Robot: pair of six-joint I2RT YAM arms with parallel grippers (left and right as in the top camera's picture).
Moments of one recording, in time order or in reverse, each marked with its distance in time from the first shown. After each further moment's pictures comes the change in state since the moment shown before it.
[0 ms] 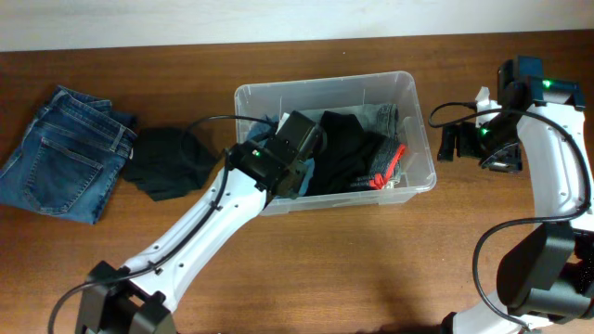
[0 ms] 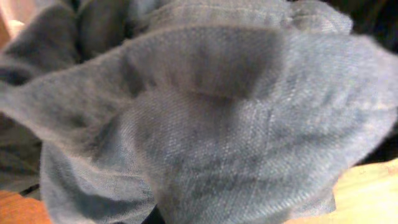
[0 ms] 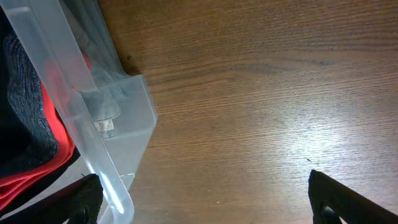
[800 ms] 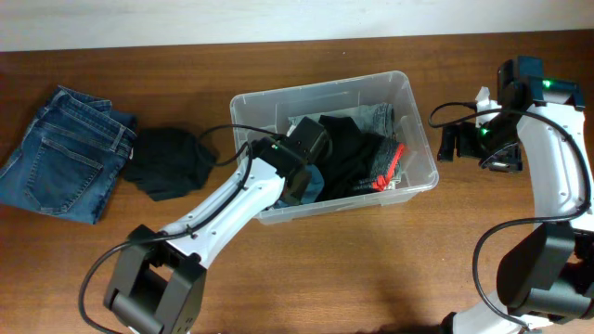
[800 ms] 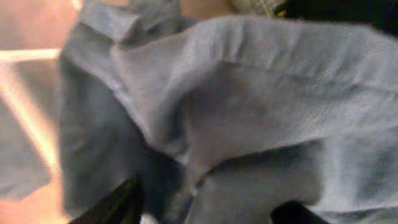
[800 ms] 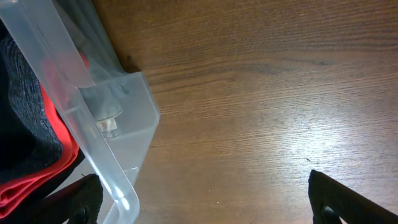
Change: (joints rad) left arm 0.001 0.151 0.009 -0.018 -0.006 0.010; right arm 0.000 0.000 0.000 0.000 0.000 -0.001
